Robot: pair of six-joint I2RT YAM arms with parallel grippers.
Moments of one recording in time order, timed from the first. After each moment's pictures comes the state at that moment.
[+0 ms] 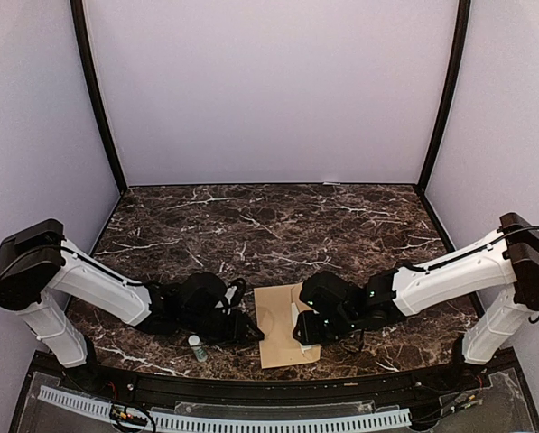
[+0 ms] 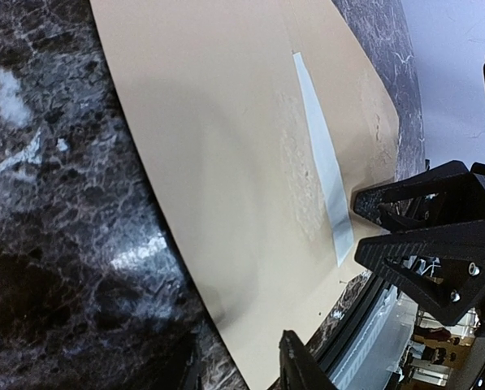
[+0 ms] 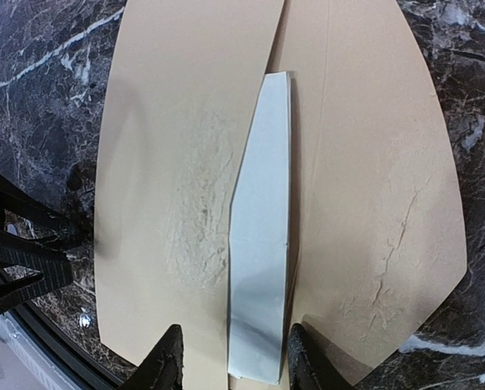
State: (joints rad) left arm -1.08 1.63 0.59 0.28 0.25 -1.05; right arm 1.22 1.59 0.82 -0.27 0.09 0.98
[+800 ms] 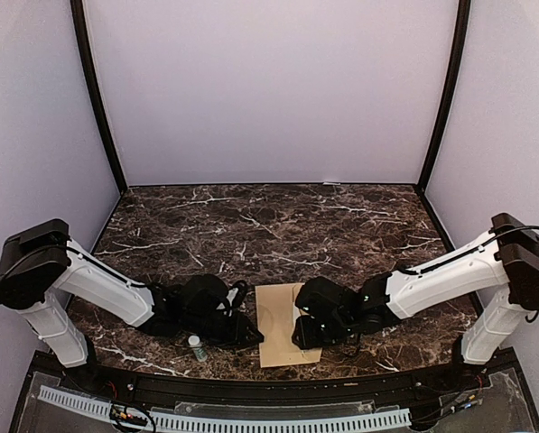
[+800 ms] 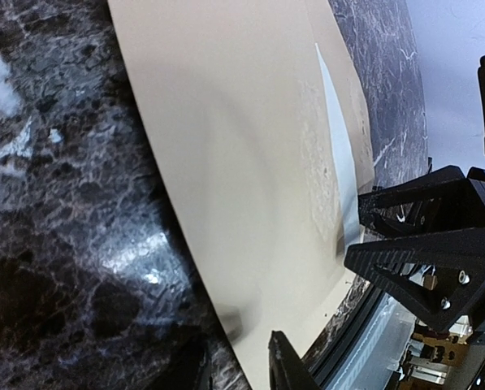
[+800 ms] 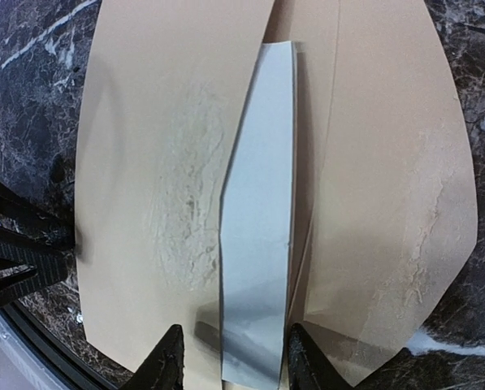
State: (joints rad) left arm -1.08 1.66 0.59 0.30 0.25 -1.06; right arm 1.24 1.63 0.82 -0.27 0.09 1.00
